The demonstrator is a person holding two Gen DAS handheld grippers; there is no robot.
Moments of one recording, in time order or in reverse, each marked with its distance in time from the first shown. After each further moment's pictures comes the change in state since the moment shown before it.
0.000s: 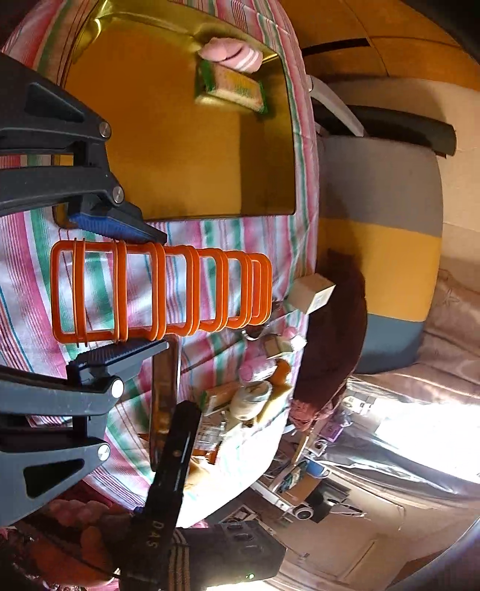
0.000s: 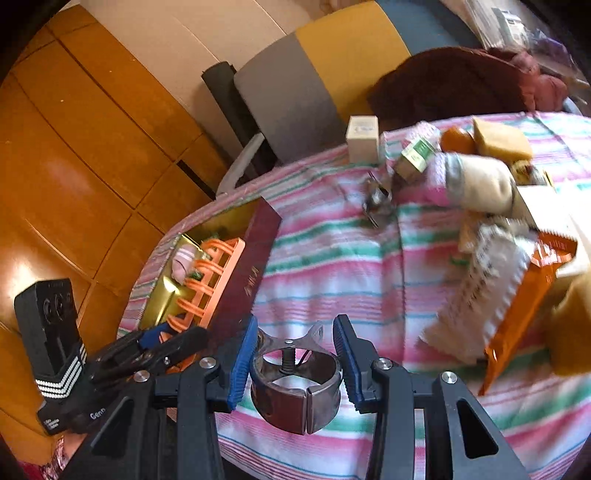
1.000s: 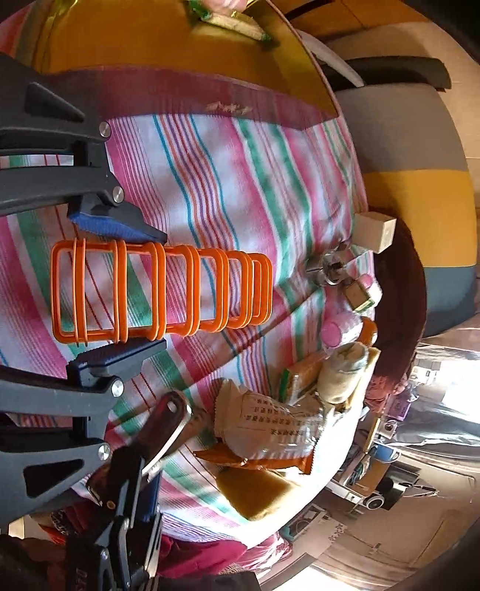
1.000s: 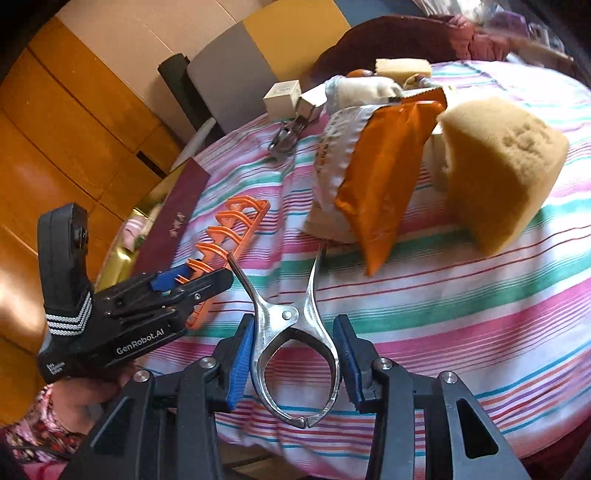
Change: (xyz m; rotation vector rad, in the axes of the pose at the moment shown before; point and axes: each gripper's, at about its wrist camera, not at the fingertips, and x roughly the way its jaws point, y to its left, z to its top) left arm 0.088 -0.069 -0.042 0.207 0.155 0.021; right arm -0.030 -0.073 -0.083 0.093 0.055 -0.111
